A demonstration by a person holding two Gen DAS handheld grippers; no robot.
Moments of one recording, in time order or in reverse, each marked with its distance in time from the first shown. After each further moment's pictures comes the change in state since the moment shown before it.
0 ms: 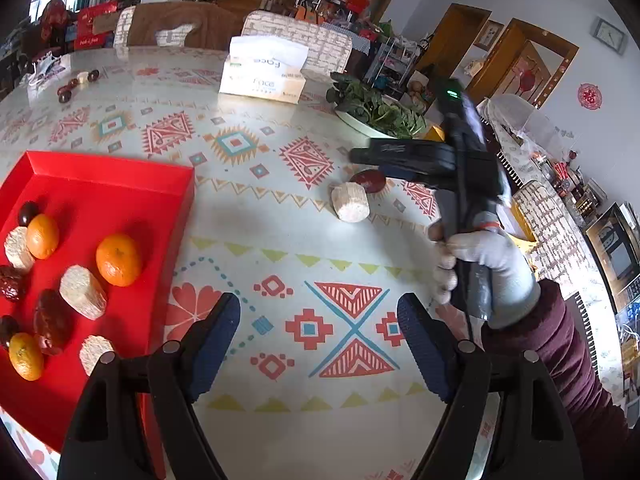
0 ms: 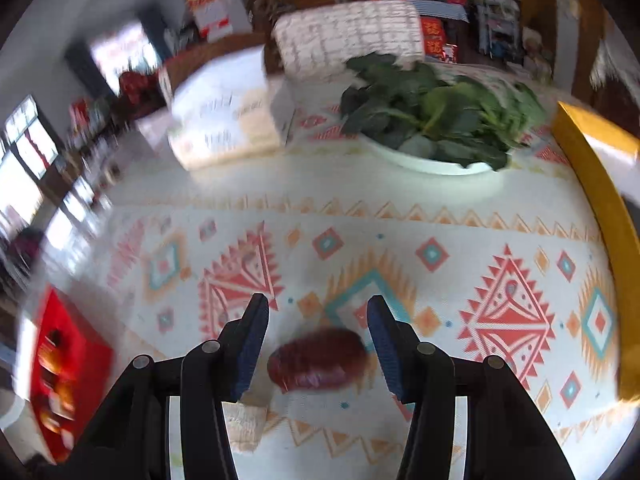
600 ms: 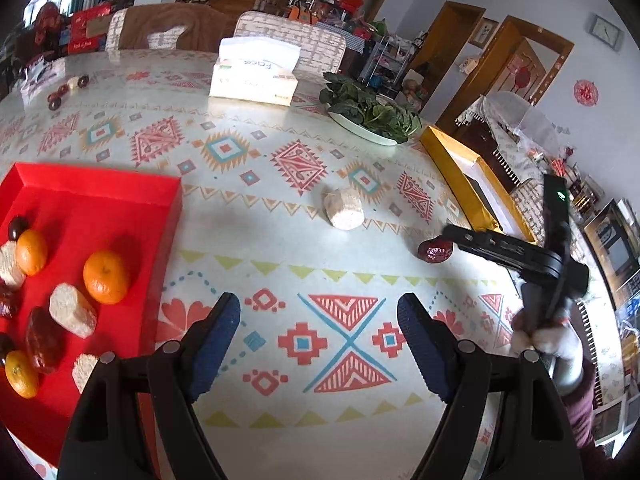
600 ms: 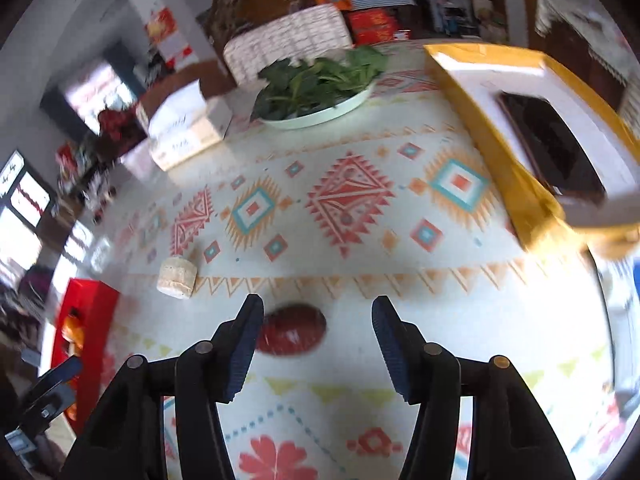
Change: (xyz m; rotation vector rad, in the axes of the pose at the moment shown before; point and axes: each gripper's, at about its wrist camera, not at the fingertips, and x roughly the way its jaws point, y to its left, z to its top) left arm 0.007 -0.009 0.012 0.031 -0.008 0.000; right arm -0.105 -0.107 -0.107 0.243 -0.057 0.061
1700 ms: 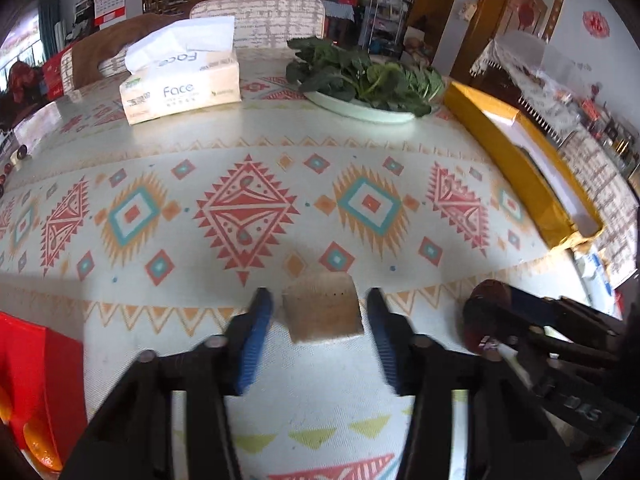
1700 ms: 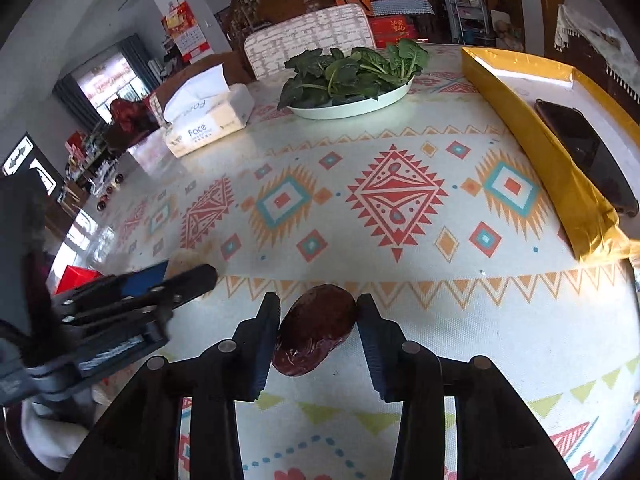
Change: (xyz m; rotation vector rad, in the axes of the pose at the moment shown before) left arm 0.144 -0.047 0.068 0.175 0.097 0.149; right arm 0.040 0.037 0.001 -0.081 -0.019 0.005
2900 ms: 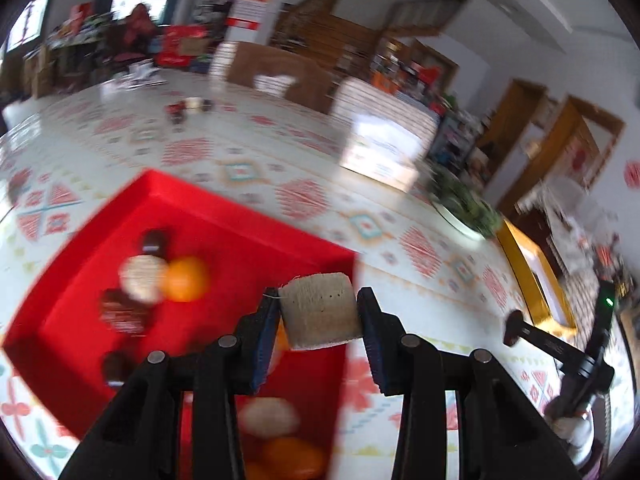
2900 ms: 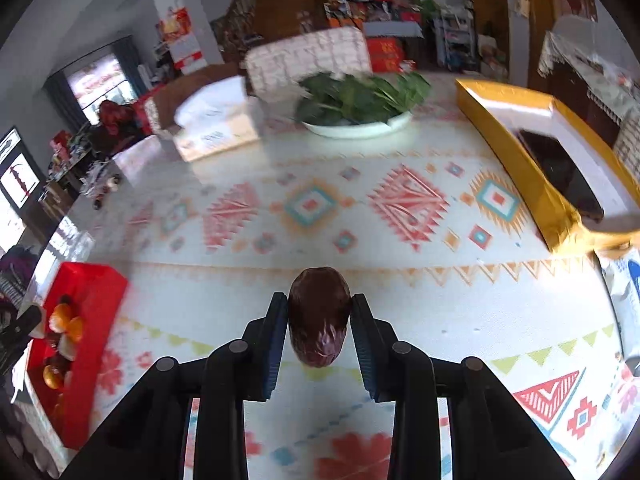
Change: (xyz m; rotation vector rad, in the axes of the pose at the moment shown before) left arm -0.178 0.180 -0.121 -0.444 -0.318 0.056; right arm -0.032 0.056 -0.016 -0.047 -0.072 -0.093
